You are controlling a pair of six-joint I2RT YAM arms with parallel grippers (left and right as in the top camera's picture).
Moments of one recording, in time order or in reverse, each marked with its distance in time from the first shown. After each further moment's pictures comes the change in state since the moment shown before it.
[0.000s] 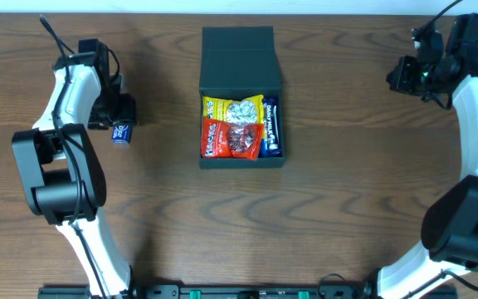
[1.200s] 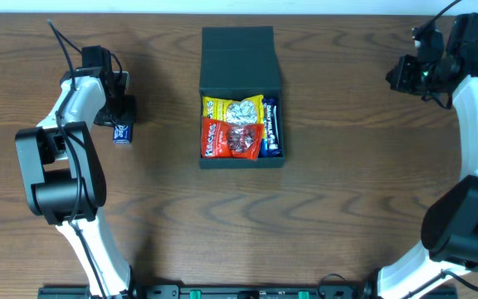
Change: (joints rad) left arm 0.000 0.000 -0.113 0.264 0.007 0.092; right arm 0.000 0.000 0.000 0.008 0.000 0.000
